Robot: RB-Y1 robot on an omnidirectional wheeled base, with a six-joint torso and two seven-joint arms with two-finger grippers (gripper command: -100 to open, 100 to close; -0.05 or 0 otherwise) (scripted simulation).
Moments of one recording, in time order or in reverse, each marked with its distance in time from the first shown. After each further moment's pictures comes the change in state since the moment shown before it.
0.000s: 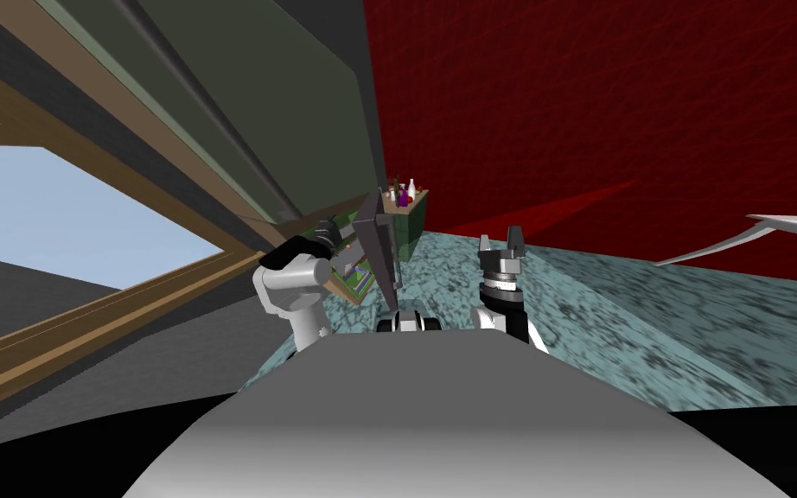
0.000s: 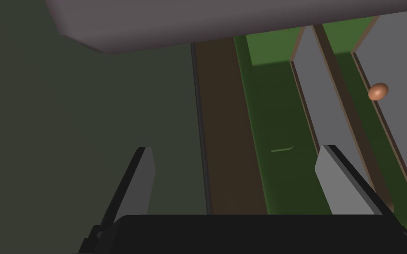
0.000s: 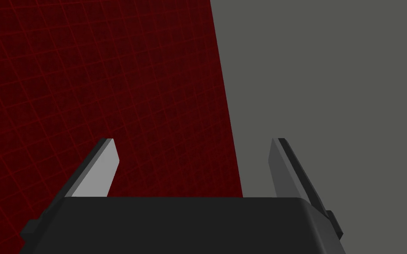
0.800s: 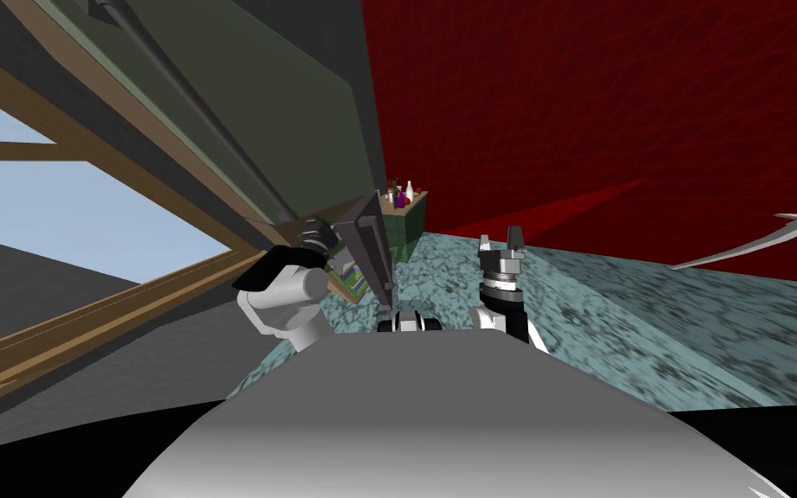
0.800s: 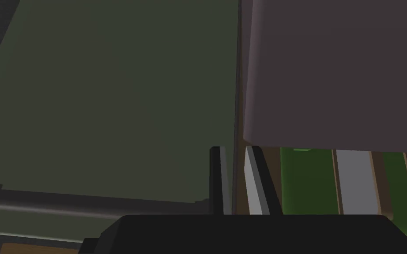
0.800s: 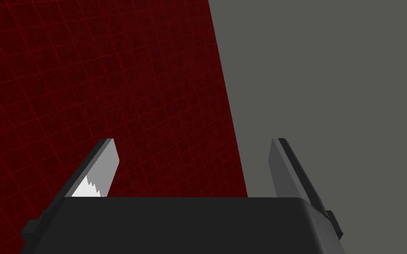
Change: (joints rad) left arm 0.085 -0.139 0.009 -0.144 -0.013 -0.092 -0.012; right arm 0.000 0.000 0.000 0.000 0.000 0.000 0.000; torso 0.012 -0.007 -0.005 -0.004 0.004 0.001
